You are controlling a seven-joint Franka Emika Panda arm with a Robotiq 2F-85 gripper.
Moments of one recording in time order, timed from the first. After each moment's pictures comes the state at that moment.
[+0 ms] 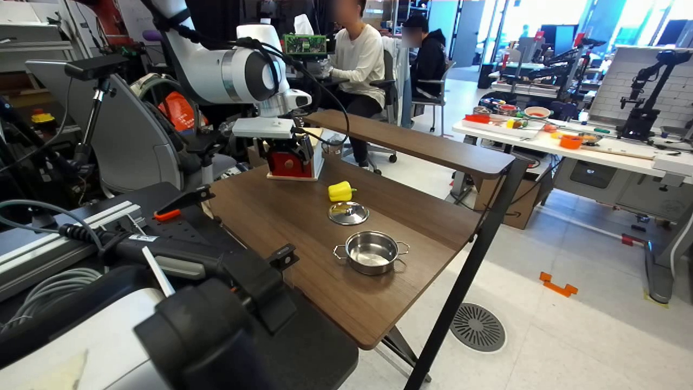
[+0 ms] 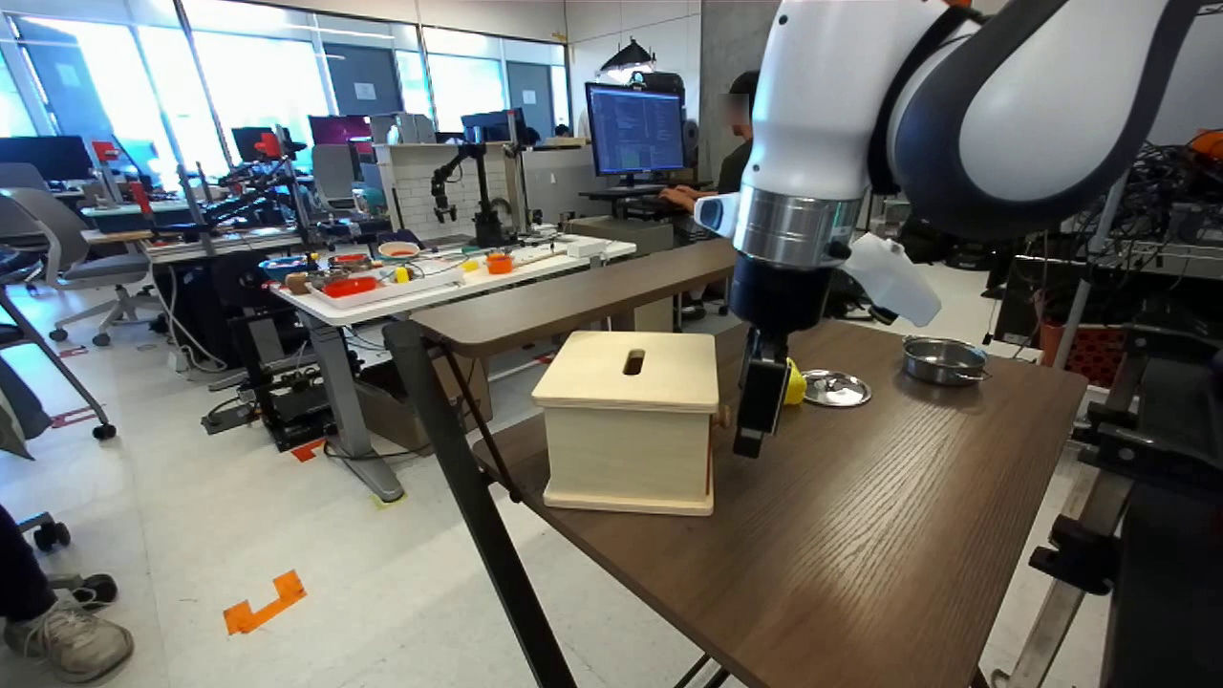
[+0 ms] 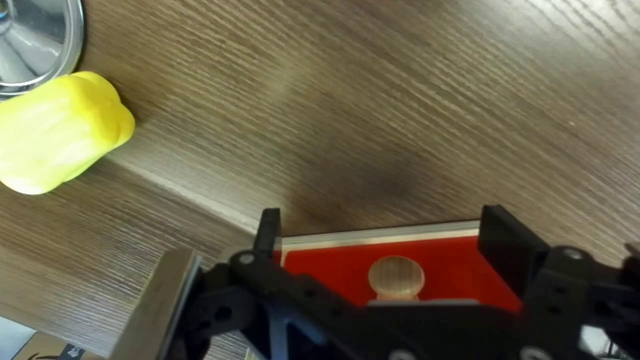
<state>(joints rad) 0.30 0.76 0.02 -1.98 -0.26 2.89 -0.01</state>
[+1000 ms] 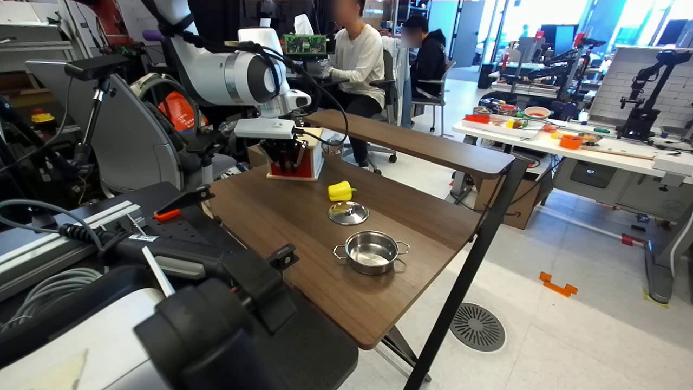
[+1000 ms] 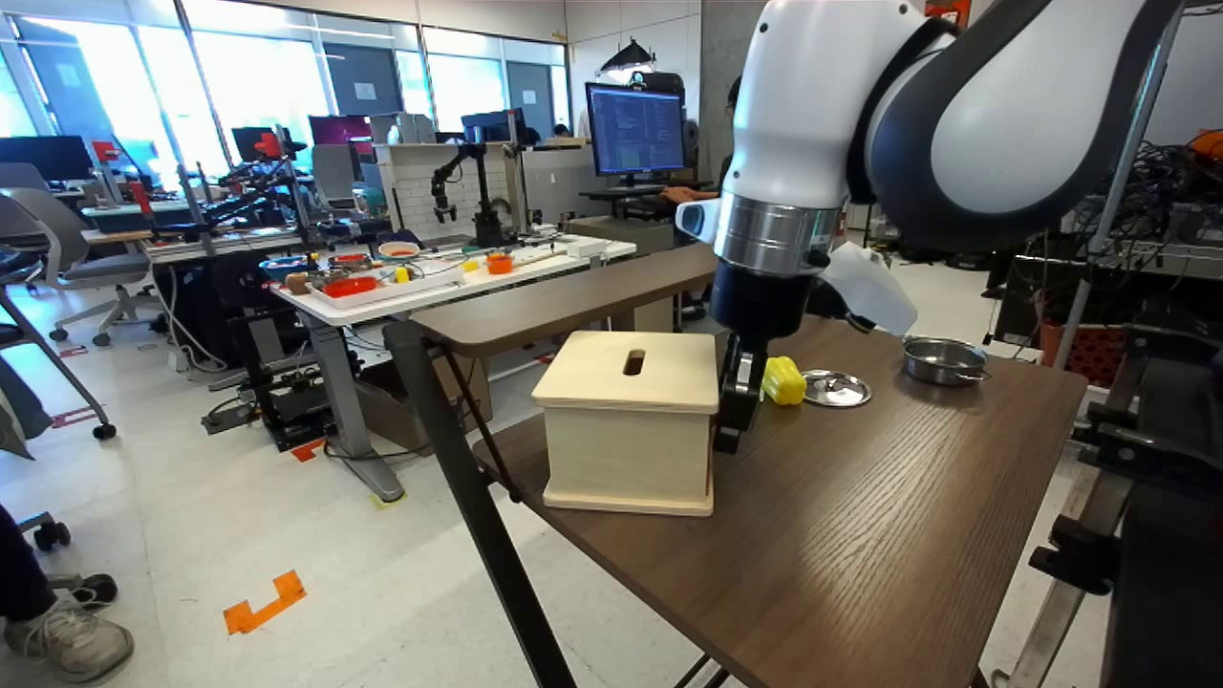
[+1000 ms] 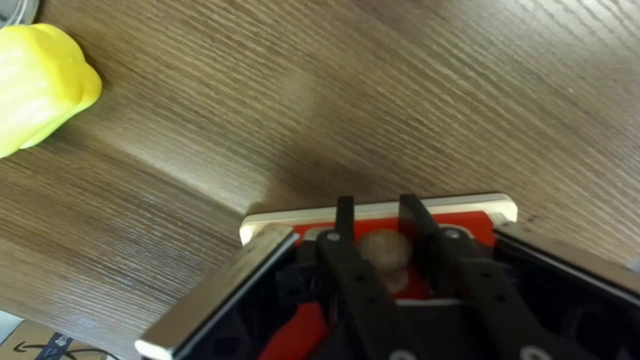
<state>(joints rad) 0.29 0.80 0.05 -1.93 -0.26 2.89 -0.02</state>
